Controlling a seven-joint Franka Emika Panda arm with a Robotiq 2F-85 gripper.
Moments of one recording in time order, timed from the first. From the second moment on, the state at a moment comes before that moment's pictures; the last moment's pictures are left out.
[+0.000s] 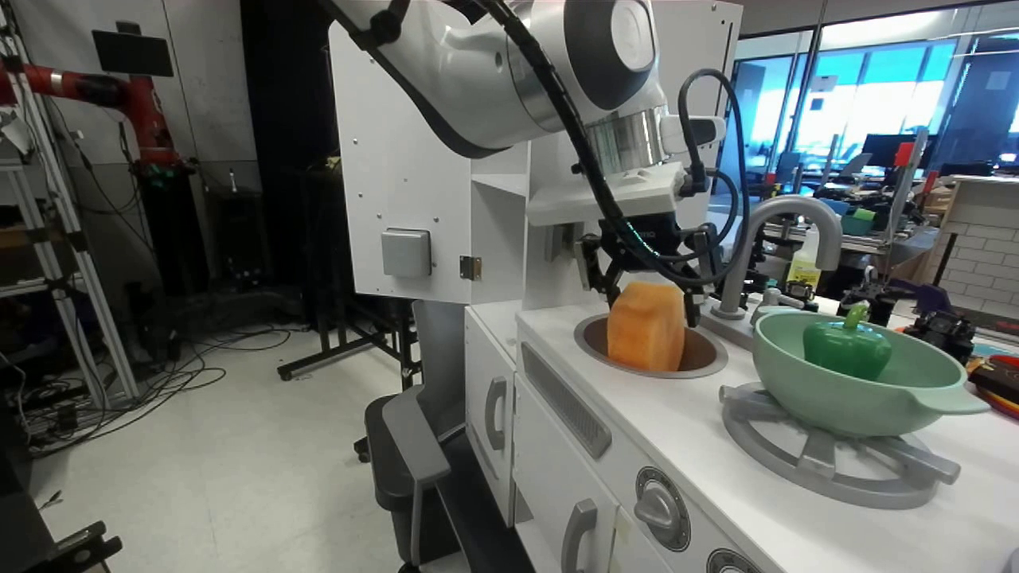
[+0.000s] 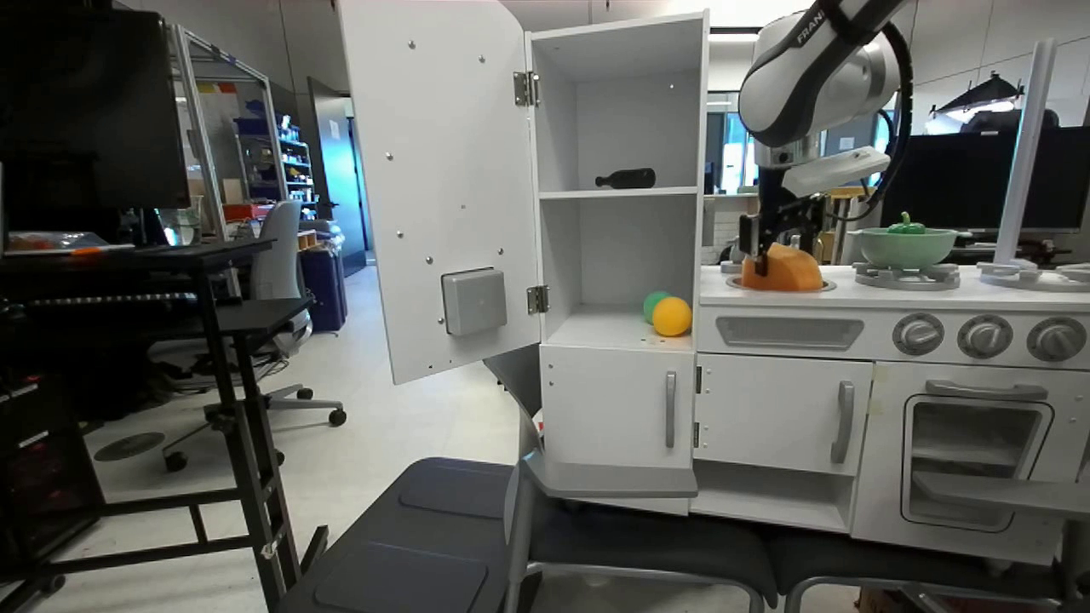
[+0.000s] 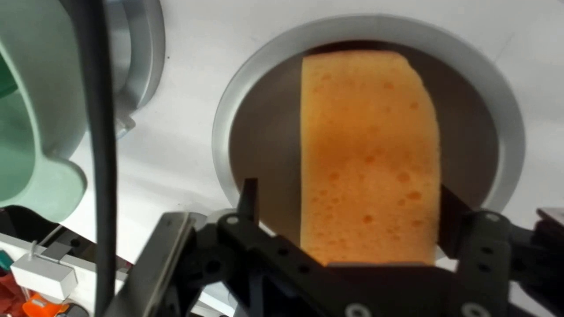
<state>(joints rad) -0.07 0.85 -0.10 -1.26 -0.23 2.30 0.04</state>
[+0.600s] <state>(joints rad) -0.07 0.85 -0.10 -1.25 -0.23 2.29 0.04</state>
